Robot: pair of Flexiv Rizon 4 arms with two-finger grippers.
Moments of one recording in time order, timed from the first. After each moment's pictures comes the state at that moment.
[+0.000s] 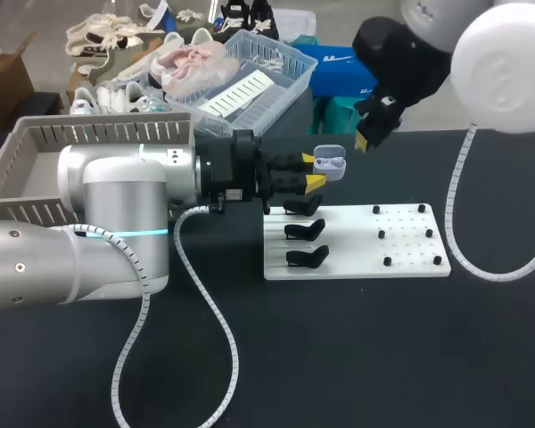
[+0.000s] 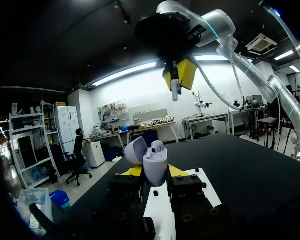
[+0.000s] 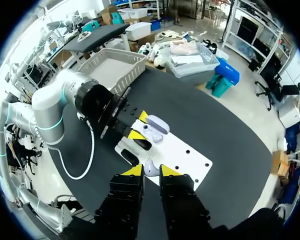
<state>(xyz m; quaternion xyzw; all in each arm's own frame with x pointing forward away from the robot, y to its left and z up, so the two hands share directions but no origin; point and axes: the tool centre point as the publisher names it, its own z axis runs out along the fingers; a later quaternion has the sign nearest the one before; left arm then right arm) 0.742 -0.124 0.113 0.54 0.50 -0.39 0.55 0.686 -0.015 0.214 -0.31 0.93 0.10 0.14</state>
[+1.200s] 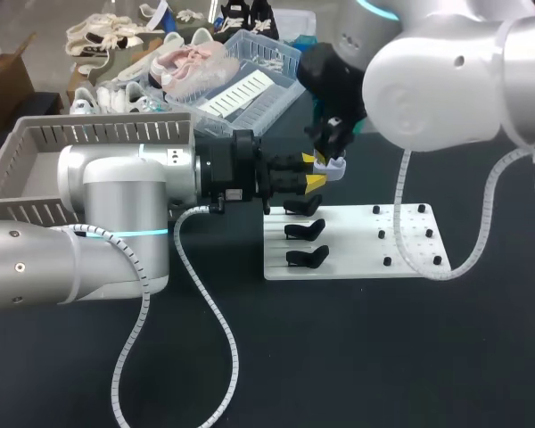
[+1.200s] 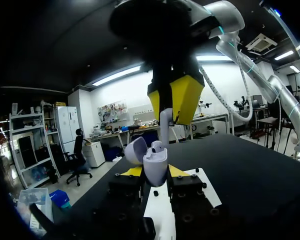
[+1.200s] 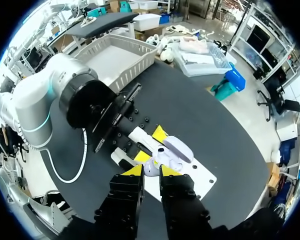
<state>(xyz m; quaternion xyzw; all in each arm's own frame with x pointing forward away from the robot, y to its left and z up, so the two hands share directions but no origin) 0.742 -0.124 0.113 0.54 0.50 -0.39 0.55 0.709 0.034 0.175 -0.36 0.92 0.05 0.13</state>
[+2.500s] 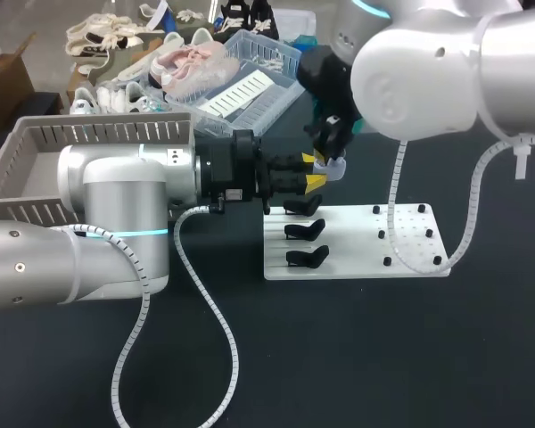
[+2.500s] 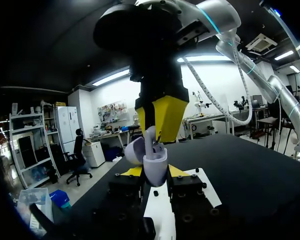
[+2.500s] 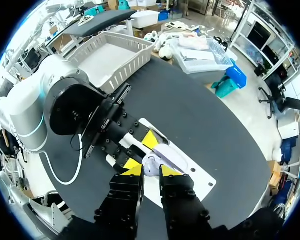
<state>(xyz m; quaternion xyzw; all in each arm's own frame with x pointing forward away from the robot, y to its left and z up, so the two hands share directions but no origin) 0.742 -0.124 0.113 0.54 0.50 -0.39 0.55 0.725 0.032 0.162 -0.36 0.93 0.05 0.11</state>
